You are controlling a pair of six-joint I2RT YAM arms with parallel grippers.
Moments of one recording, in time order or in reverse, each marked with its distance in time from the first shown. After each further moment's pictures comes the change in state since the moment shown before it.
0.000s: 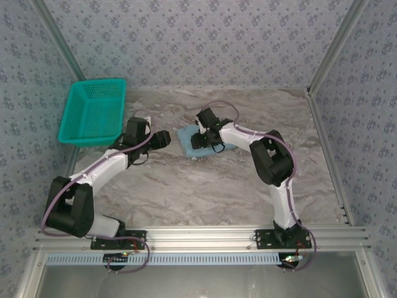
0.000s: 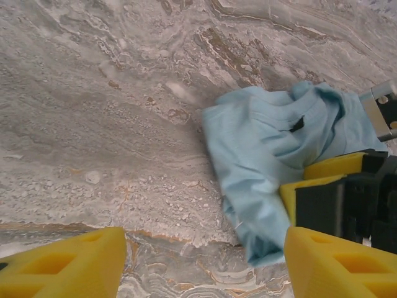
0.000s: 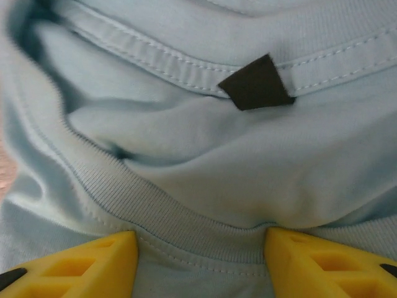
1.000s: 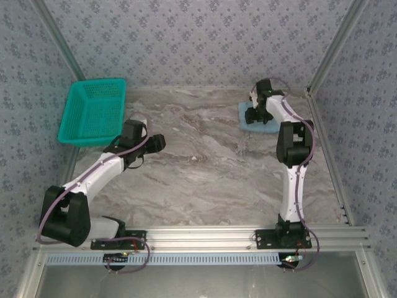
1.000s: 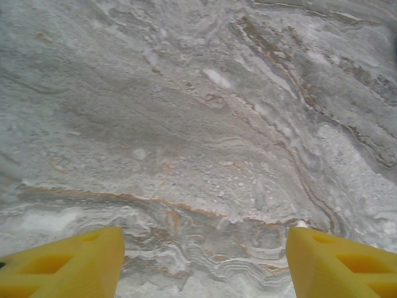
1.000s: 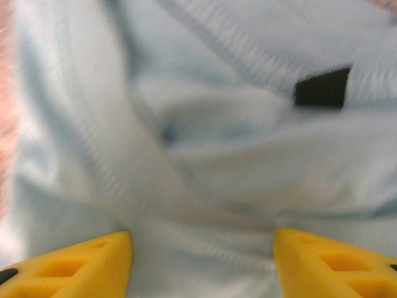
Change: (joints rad) left arm 0.024 -0.076 -0.014 -0.118 -0.075 0.058; right arm -0.492 0.136 0.355 -0.335 0.084 -0.397
